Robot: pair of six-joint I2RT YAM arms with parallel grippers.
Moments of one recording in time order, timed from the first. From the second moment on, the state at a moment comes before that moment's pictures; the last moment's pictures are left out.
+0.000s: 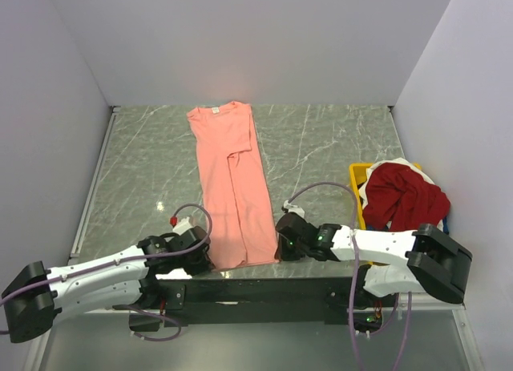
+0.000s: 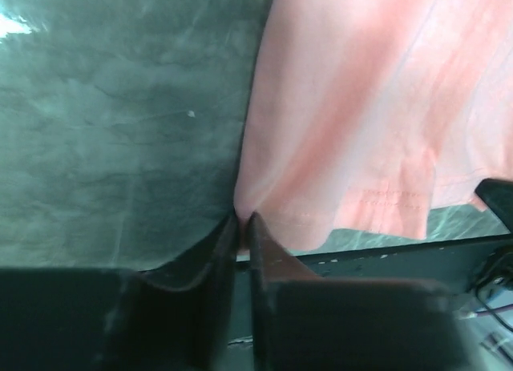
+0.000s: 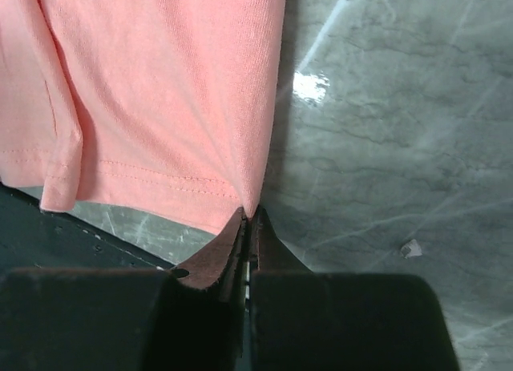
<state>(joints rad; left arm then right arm) -1.01 0.84 0.34 -0.59 -0.14 -1.39 1.04 1.26 0.50 -0.26 0.08 0.93</state>
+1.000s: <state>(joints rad) -1.09 0.71 0.45 -0.76 -0.13 -1.45 1.00 0.90 0.49 -0.46 0.01 0.91</state>
